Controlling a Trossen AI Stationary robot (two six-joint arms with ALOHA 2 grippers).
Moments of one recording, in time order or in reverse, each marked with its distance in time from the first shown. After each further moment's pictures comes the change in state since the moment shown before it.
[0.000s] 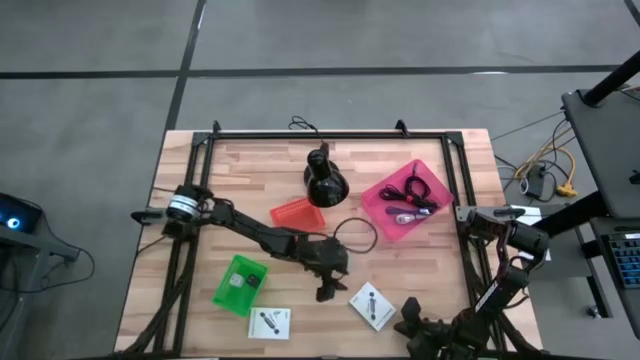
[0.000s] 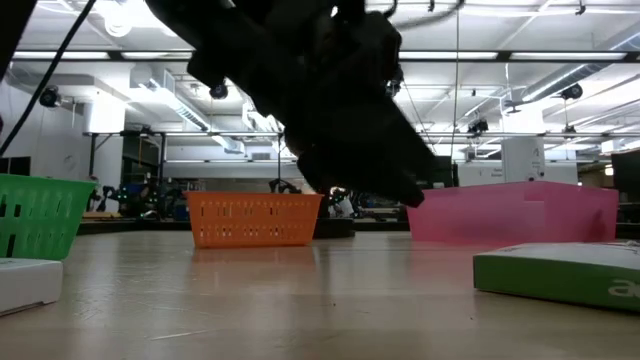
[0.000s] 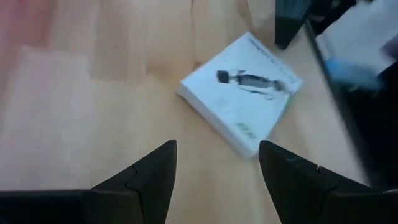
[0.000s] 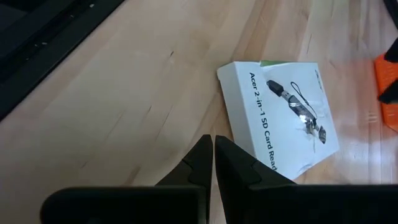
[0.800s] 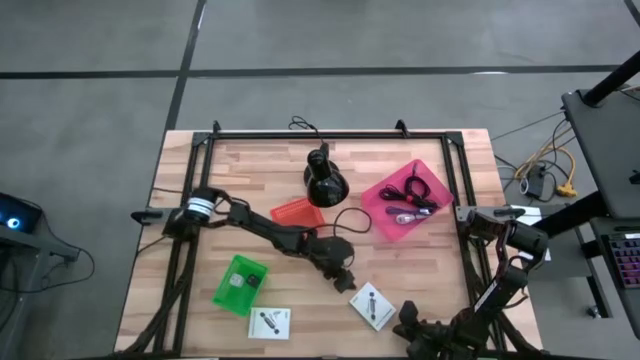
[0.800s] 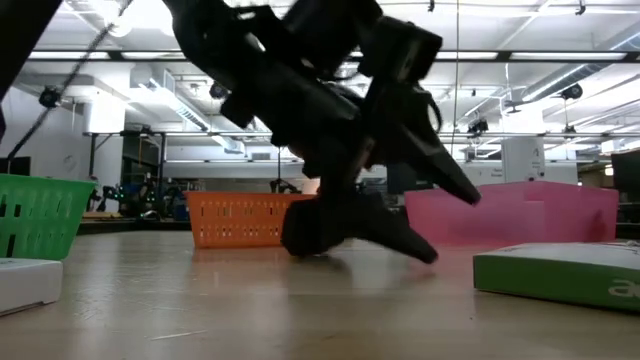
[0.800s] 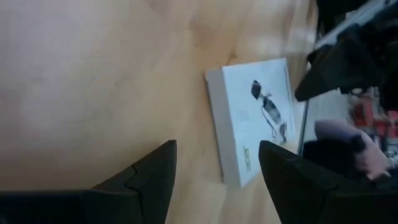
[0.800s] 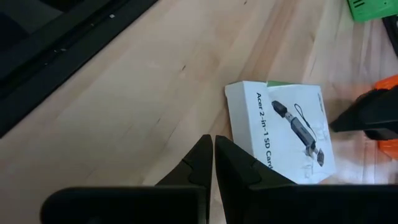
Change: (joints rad) left arm 0.051 0.129 0.064 0.064 0.163 -0.631; right arm -0.009 0.000 0.000 0.036 -0.009 -0.130
